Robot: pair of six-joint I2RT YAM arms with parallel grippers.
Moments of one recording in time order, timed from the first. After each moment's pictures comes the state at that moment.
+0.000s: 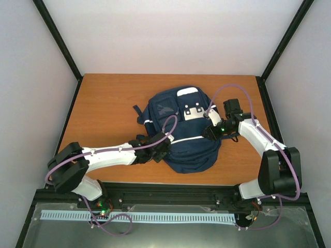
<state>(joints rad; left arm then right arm) -1.00 1.49 0.81 -0.33 -0.37 -0.13 0.16 1.44 0.96 -0.70 -0.52 -0.46</state>
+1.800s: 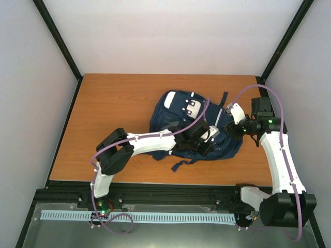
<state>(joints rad) -1.08 1.98 1.44 -0.28 0.24 -0.37 -0.03 1.12 1.10 -1.00 -0.46 -0.55</state>
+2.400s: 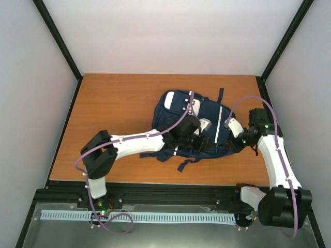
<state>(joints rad) -1.05 1.87 1.35 -0.17 0.24 -0.52 -0.10 1.11 0.93 -1.06 -0.40 -0.70</state>
